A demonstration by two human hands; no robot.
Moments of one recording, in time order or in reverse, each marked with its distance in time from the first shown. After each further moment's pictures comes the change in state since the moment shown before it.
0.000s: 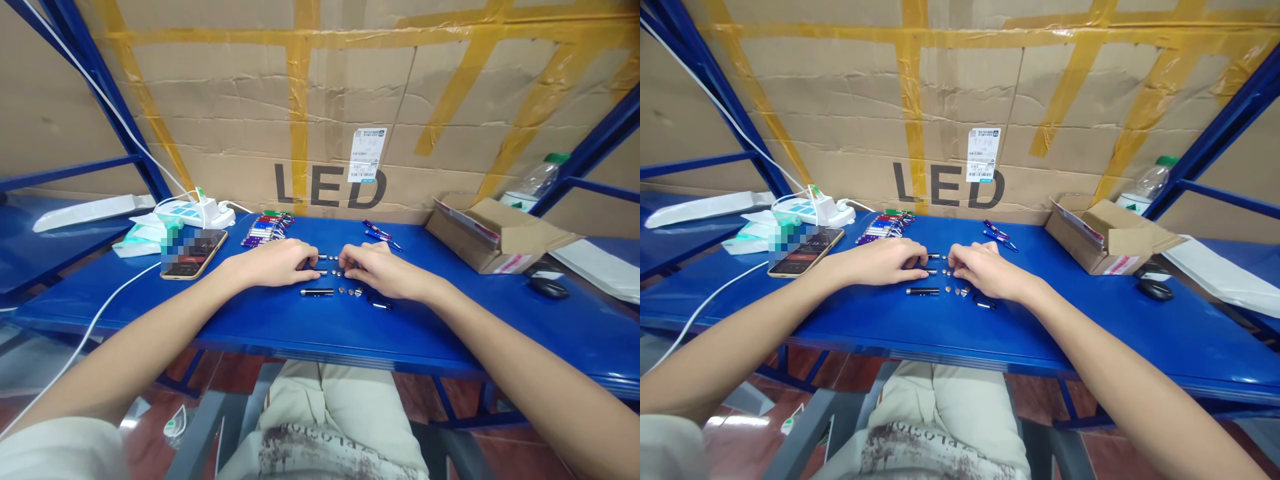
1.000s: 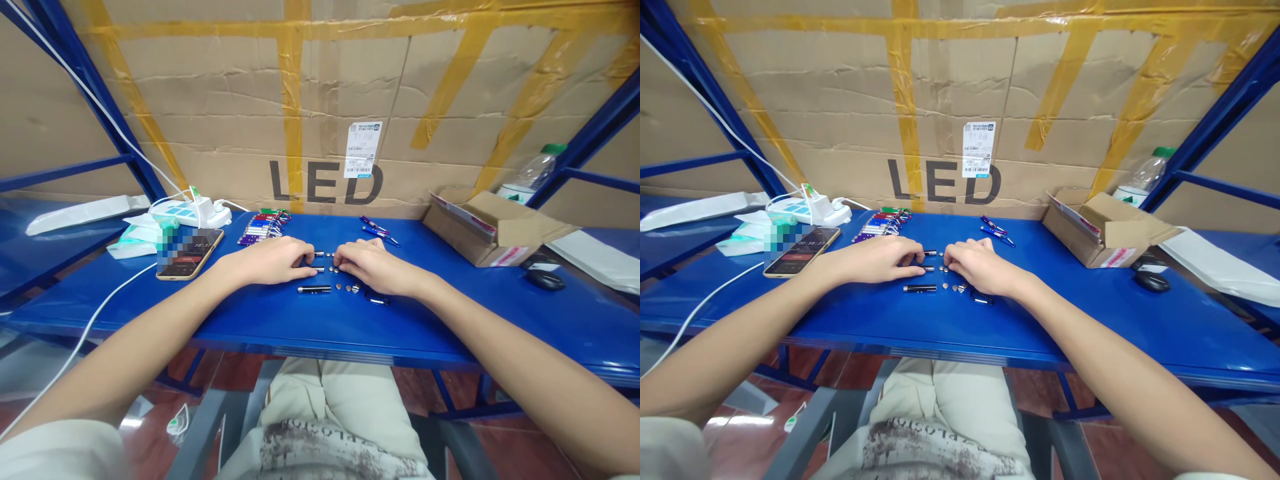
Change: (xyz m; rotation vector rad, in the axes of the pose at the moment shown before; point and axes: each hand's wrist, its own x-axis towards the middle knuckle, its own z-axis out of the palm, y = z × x) left_hand 0.000 0.000 -0.001 -0.032 -0.011 -0.006; right_hand 0.002 -0.005 0.005 -0.067 0.011 0.009
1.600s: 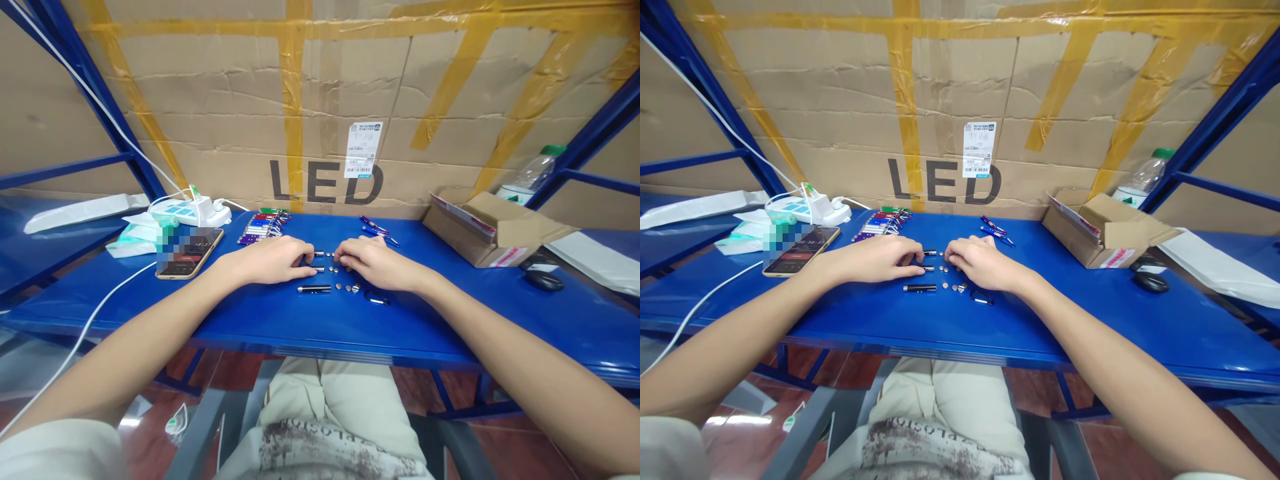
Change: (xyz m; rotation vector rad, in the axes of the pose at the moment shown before) left_hand -0.001 -0.003 0.002 -0.008 0.021 0.006; right_hand 0.002 0.007 -0.004 0.085 0.029 0.018
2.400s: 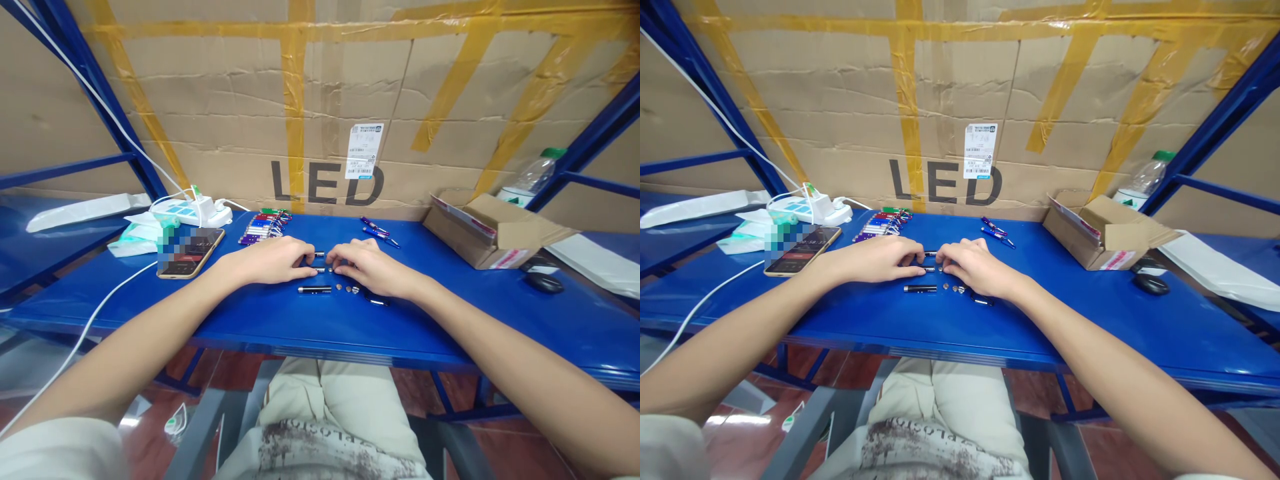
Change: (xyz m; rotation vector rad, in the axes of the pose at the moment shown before) left_hand 0.000 0.000 -0.001 0.008 -0.007 0.002; right_hand 0.002 -0.007 0.009 0.025 0.027 -0.091
